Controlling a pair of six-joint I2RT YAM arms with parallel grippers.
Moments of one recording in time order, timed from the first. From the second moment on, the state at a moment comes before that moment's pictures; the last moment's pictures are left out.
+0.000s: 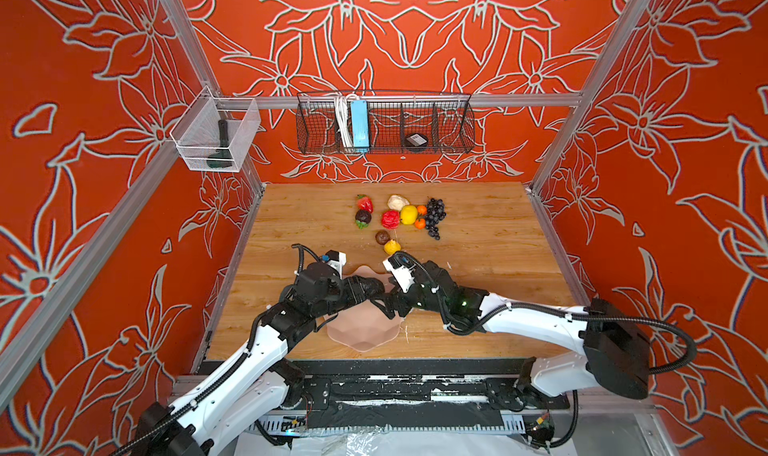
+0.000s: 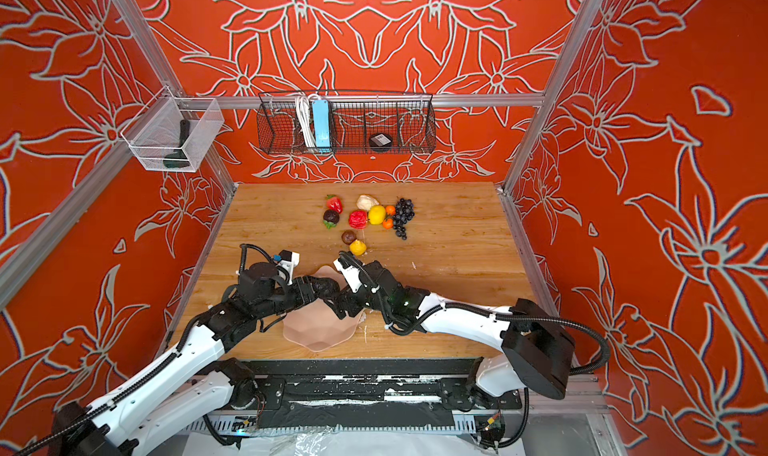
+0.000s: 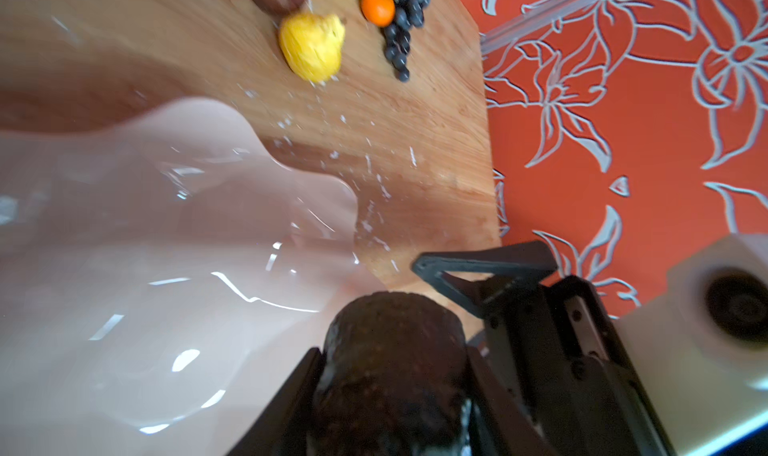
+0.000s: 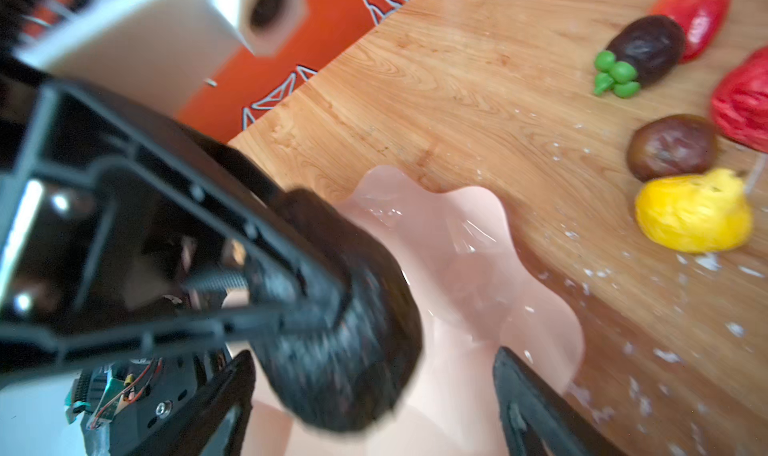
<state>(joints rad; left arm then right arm) -0.47 0.81 0.57 -0.31 0.28 -0.88 1.00 1.38 0.80 0.10 -0.12 0.32</state>
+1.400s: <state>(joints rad) -0.49 1.42 0.85 -0.65 0.00 -0.61 1.00 1.10 0.62 -0.23 0.13 0.34</state>
